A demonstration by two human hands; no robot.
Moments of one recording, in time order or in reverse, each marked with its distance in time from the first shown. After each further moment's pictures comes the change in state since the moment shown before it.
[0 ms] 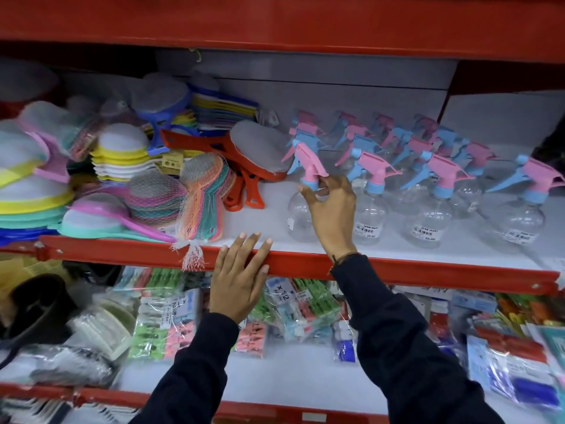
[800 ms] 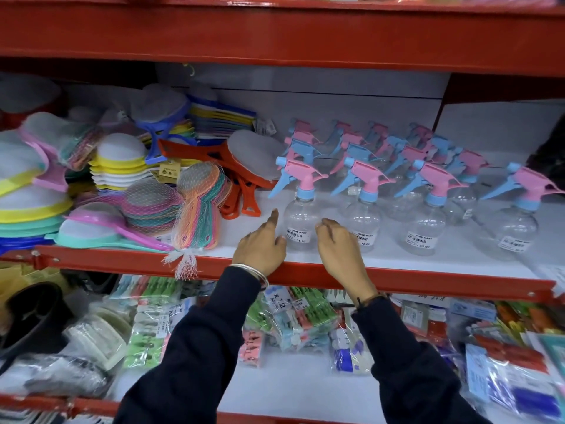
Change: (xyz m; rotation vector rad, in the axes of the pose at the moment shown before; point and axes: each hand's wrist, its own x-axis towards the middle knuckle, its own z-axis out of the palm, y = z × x) left_hand 0.093 0.039 -0.019 -0.340 -0.526 -0.331; right_hand -0.035 0.026 -0.030 0.016 -0.344 0.173
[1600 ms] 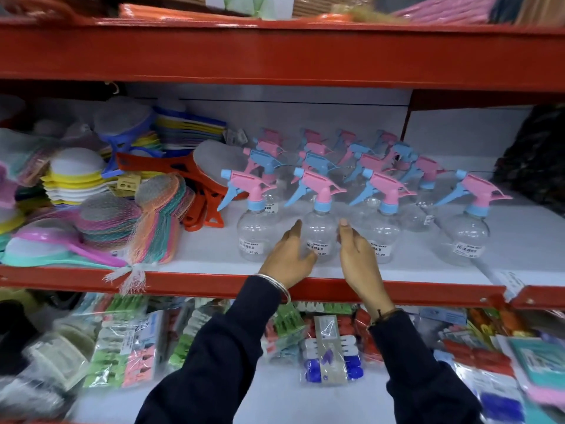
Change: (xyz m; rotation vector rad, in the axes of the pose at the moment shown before) left_hand 0.017 0.096 0.062 -0.268 -0.091 0.102; right_hand 0.008 0.055 -0.084 0.149 0.125 0.082
